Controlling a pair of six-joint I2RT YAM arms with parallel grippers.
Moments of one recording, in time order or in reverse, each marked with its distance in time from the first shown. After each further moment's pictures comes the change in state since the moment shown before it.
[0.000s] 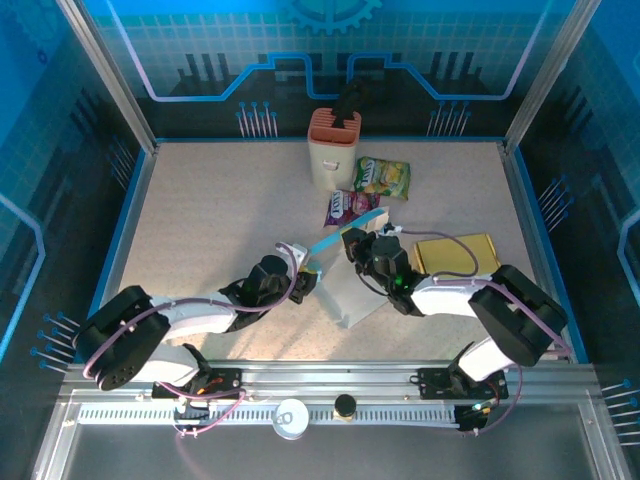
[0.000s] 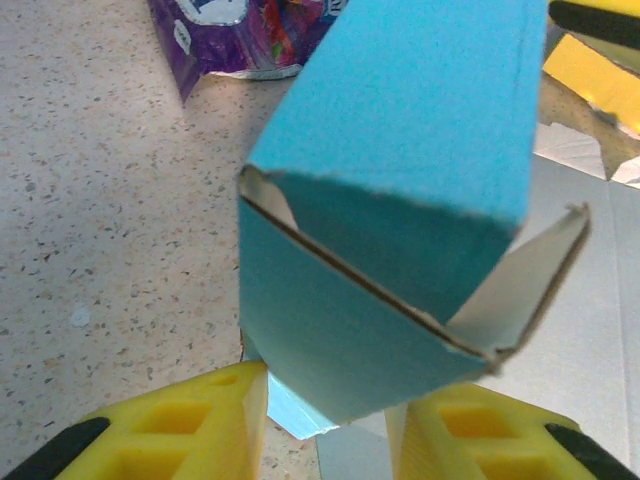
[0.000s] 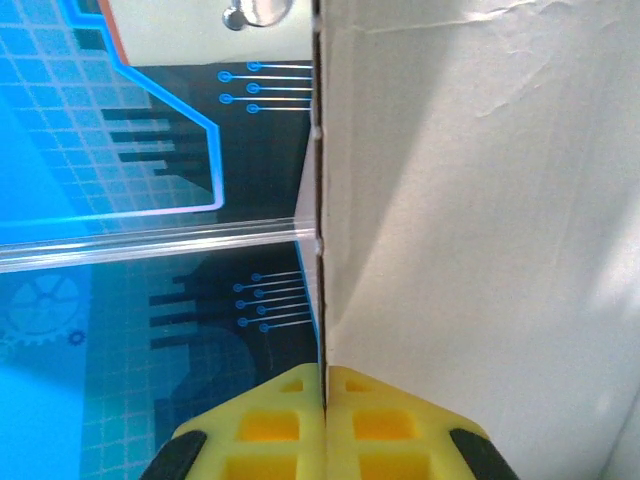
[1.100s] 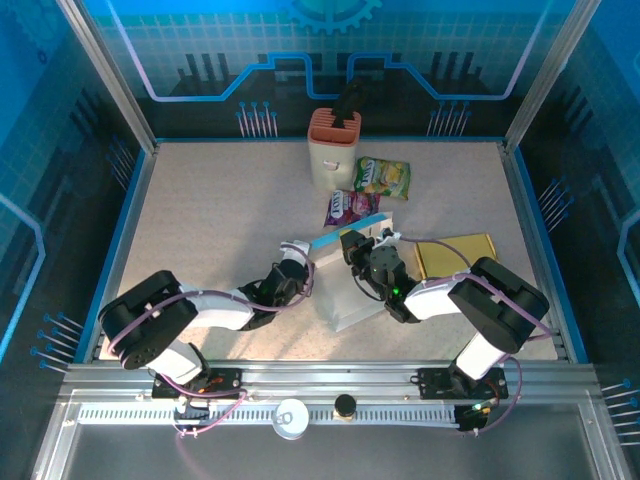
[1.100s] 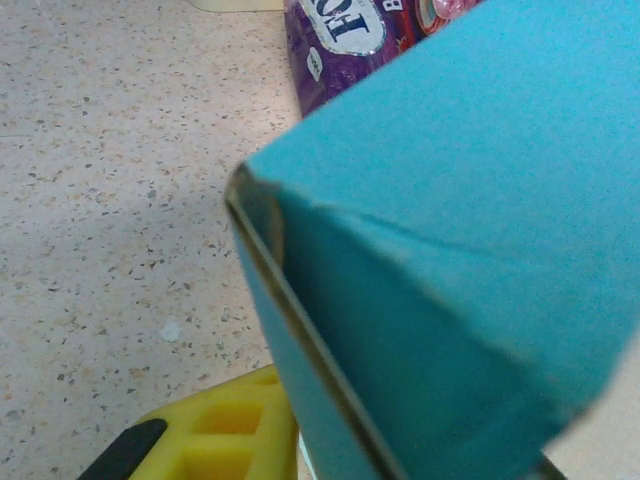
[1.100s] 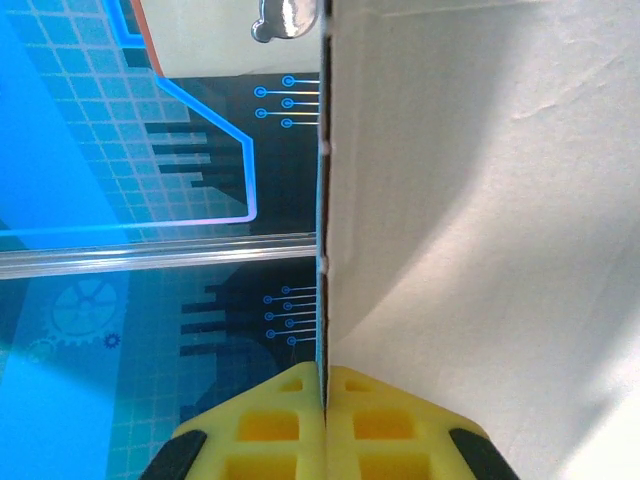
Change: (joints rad) left arm -0.092 0.163 0.063 0.073 -0.352 -0.100; right arm 0.039 0.096 -0.044 0.221 0.079 0.002
